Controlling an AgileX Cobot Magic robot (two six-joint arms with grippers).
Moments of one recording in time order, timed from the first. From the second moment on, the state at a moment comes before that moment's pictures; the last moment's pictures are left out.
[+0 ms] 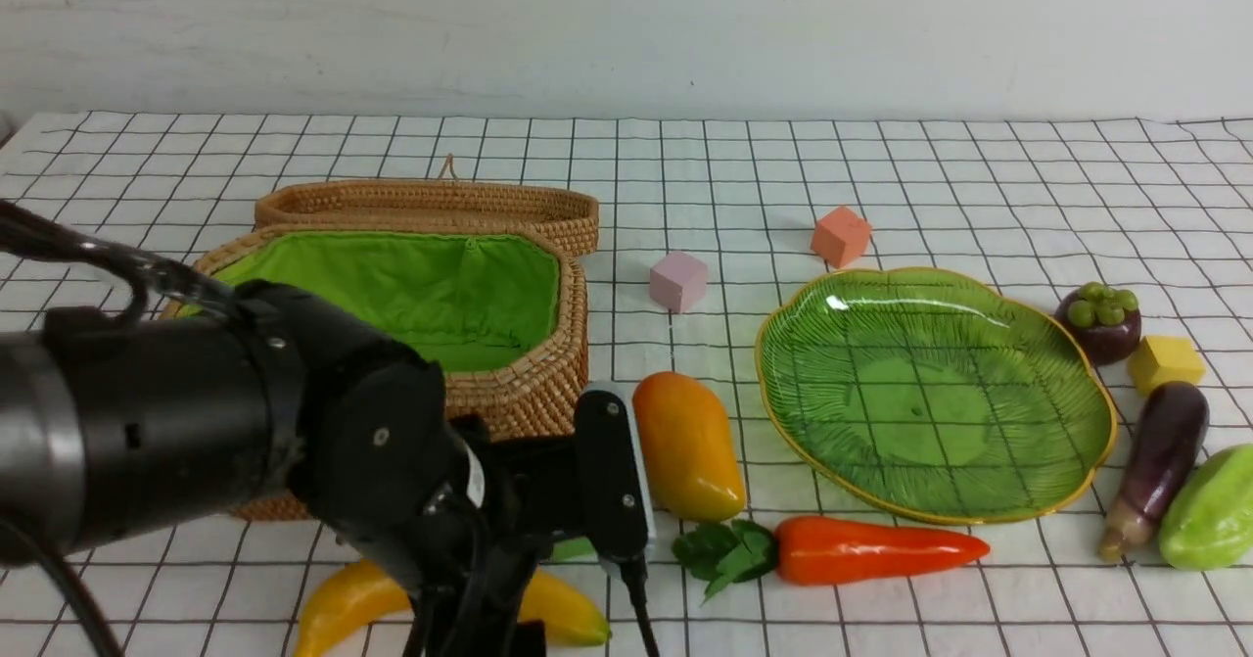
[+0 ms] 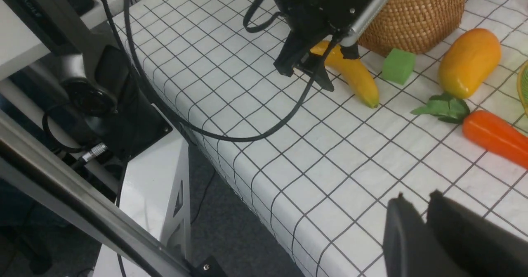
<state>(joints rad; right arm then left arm) 0.72 0.36 -1.00 0.33 1.22 -0.05 -0.67 1.58 -0.96 -0.03 0.63 0.80</state>
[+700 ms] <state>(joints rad) 0.72 0.36 -1.00 0.45 1.22 -0.05 -0.67 1.75 -0.96 0.06 0.64 0.80</state>
